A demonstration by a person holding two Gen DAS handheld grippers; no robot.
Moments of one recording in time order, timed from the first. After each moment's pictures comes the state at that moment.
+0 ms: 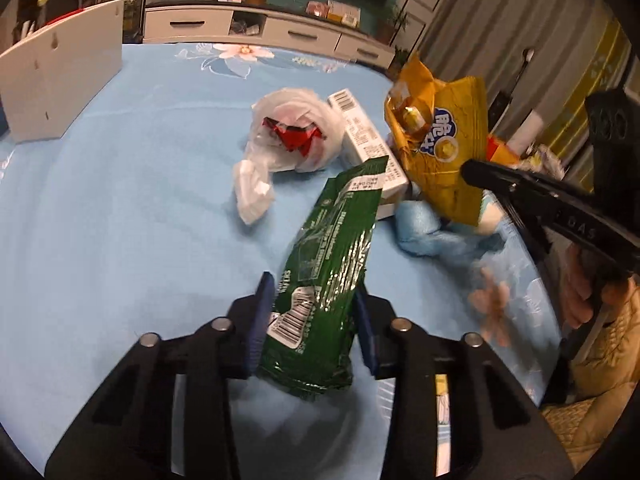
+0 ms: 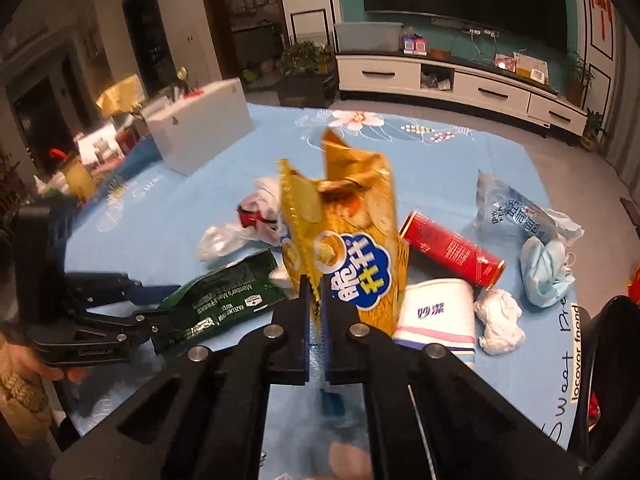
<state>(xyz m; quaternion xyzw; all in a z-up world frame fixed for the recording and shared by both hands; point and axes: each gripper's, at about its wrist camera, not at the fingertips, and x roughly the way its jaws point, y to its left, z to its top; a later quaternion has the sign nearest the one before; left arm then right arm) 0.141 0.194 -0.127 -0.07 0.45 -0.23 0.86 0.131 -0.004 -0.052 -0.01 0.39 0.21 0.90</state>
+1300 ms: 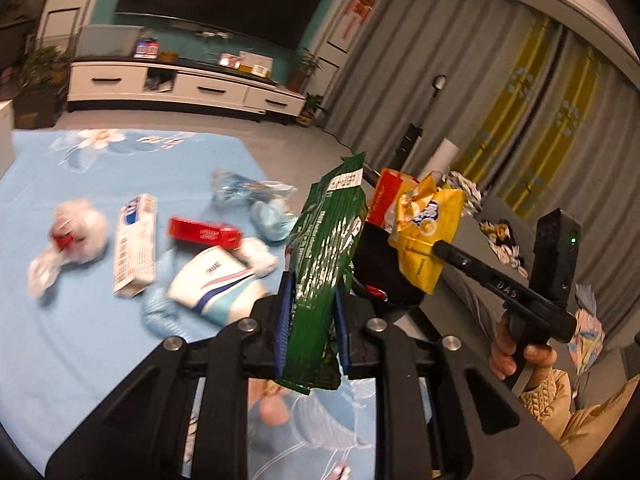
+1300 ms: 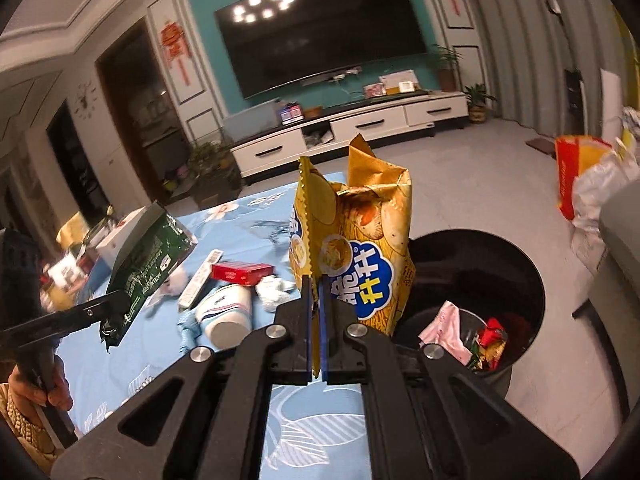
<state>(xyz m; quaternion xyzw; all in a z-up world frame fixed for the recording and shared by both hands) 0.086 0.026 -0.026 -0.09 0.35 -0.35 0.86 0.008 -0.237 -0.011 0.15 0.28 0.04 0.95</state>
